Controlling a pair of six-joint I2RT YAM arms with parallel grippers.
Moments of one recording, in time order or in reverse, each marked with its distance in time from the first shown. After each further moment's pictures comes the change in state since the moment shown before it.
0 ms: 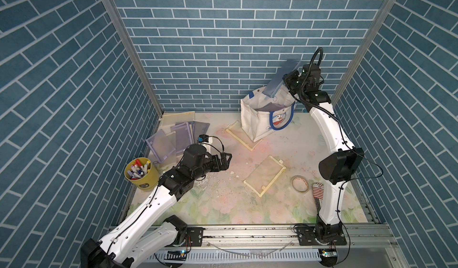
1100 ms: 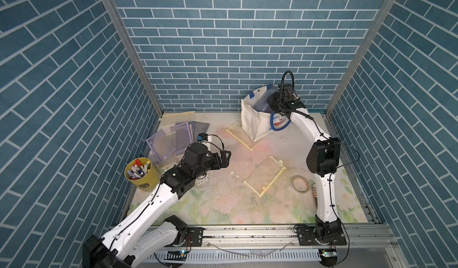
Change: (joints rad) left arm 0.000 0.063 0.028 0.000 -0.061 -0.018; right arm 0.071 0.181 -0.082 -0.064 0.002 0.079
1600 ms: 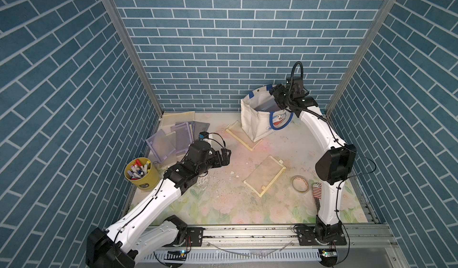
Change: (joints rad) left arm 0.000 0.036 0.024 -0.019 -0.032 -0.007; right arm 0.000 -0.224 -0.084 -0.057 -0.021 -0.056
